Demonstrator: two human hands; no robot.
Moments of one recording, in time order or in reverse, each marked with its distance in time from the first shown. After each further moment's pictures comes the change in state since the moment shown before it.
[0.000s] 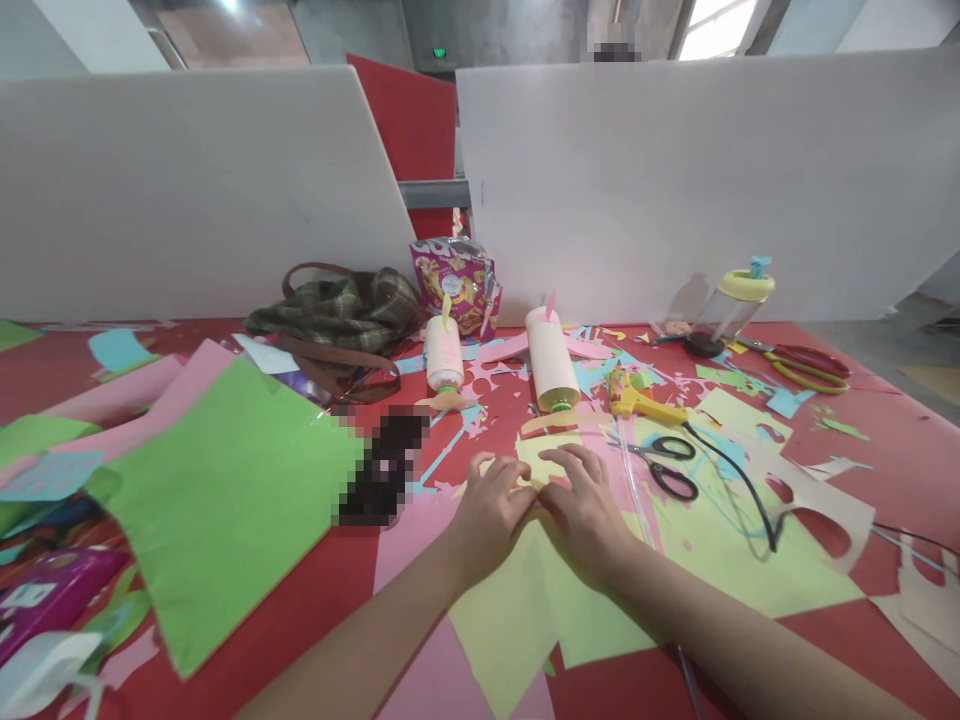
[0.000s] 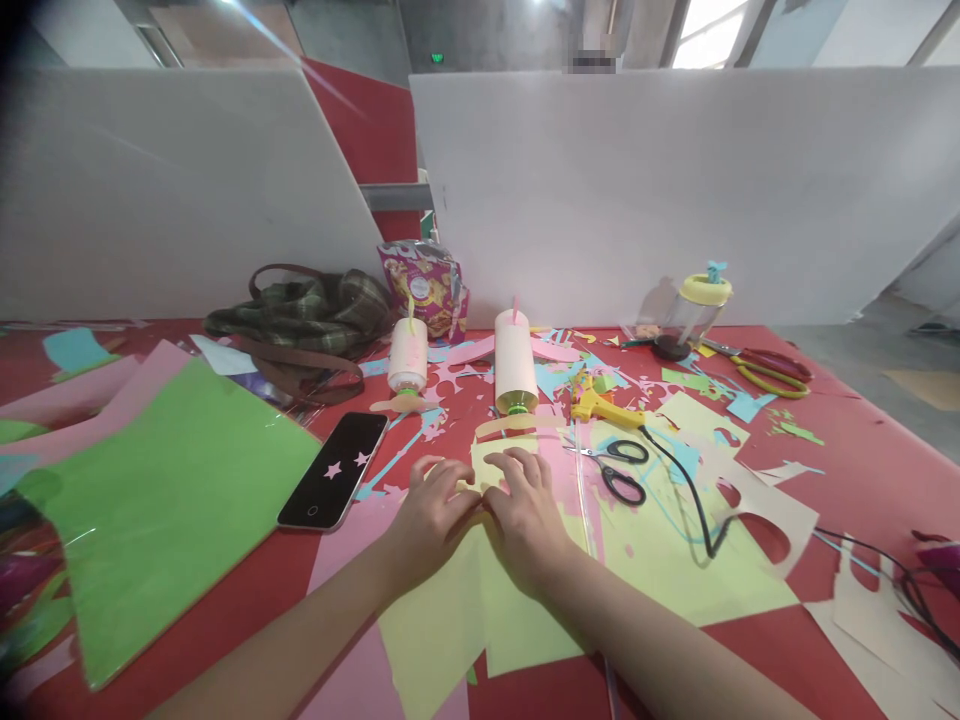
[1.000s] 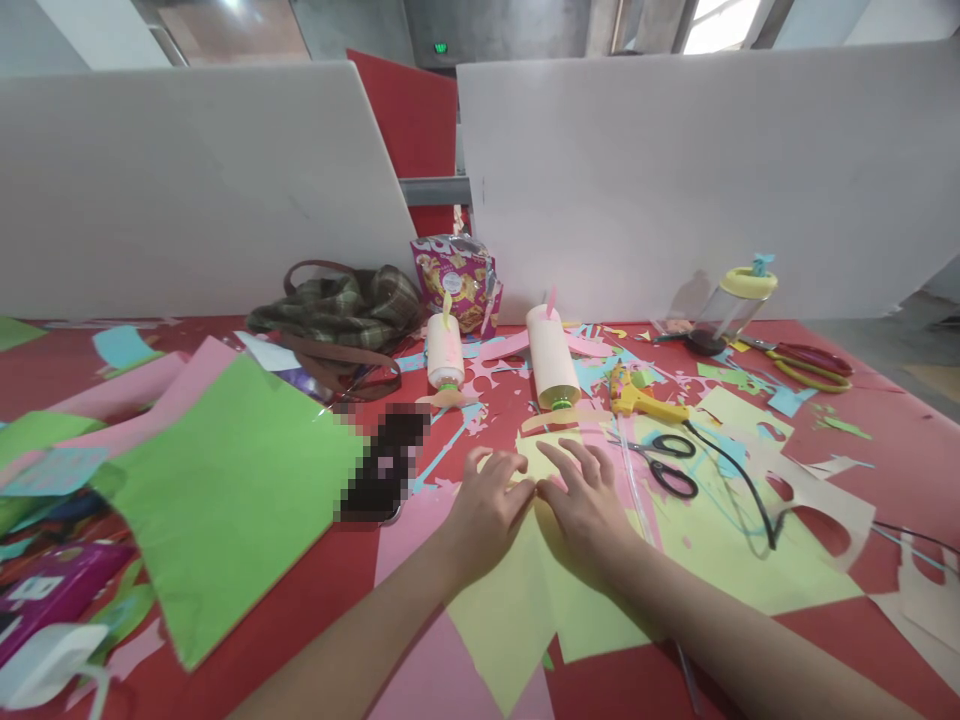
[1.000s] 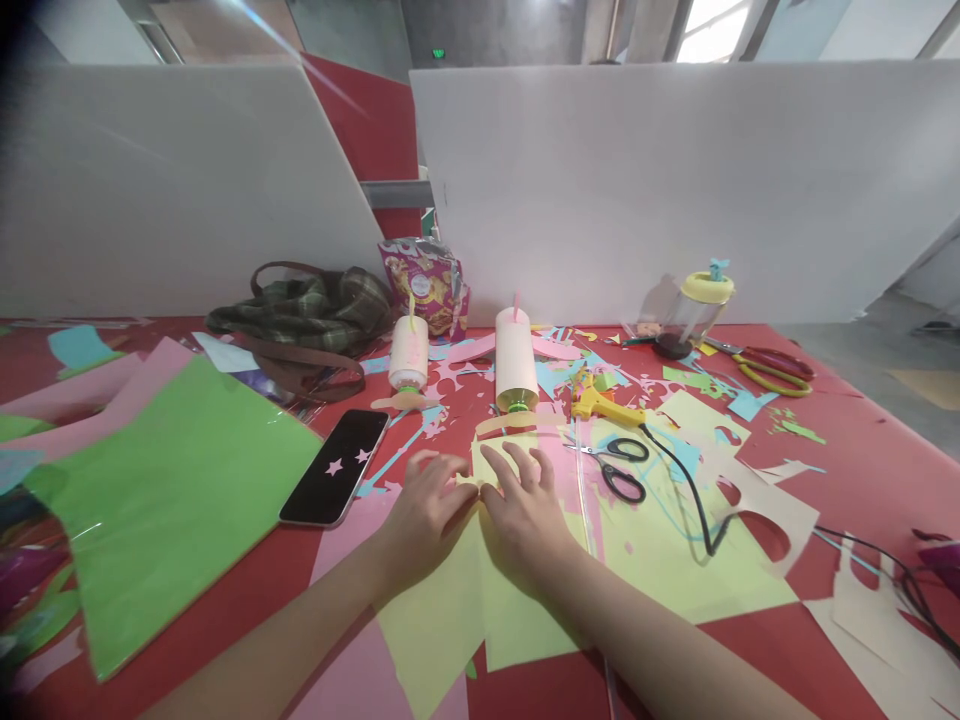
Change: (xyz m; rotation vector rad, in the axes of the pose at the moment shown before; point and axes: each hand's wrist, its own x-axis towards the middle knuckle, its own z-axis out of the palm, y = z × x) left_hand 0.001 0.000 -0.007 0.028 -0.017 -0.009; right_hand 0.000 -0.001 -0.006 -0.254 -0.020 -0.130
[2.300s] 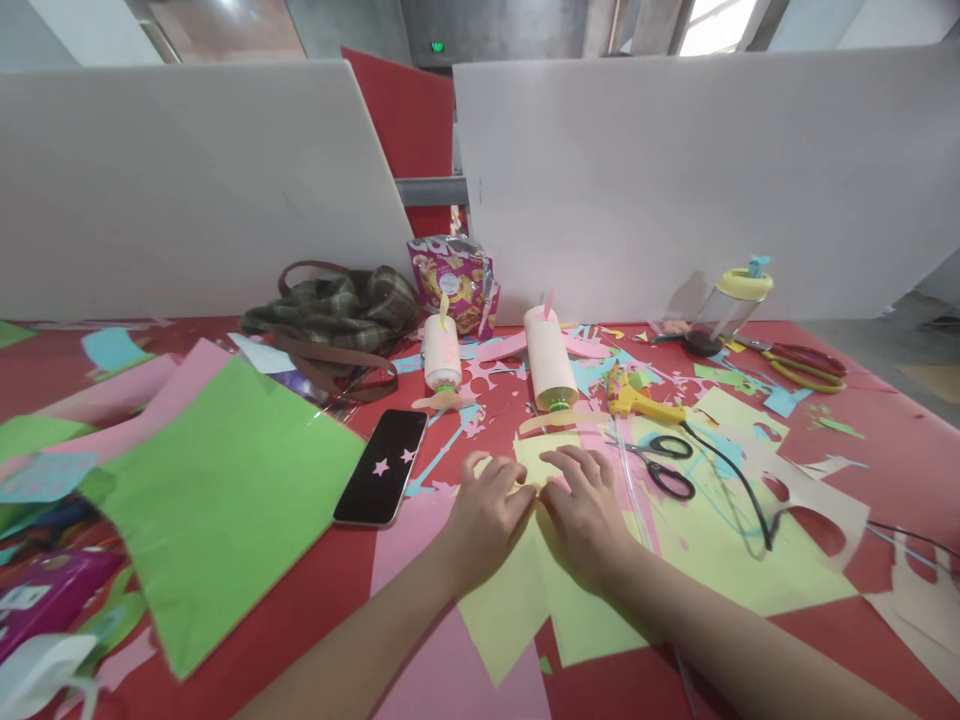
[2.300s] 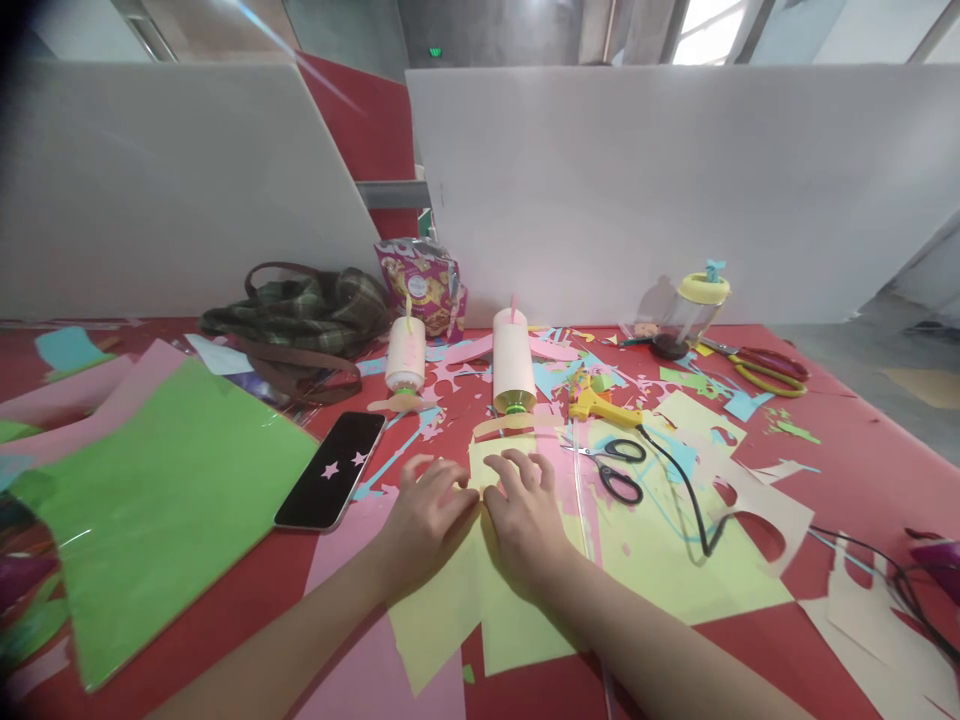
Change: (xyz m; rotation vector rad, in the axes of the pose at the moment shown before) left_hand 0.000 0.004 -0.002 0.060 -0.025 0.014; right_hand -0.002 -0.003 0.001 0.132 -0.014 0.136
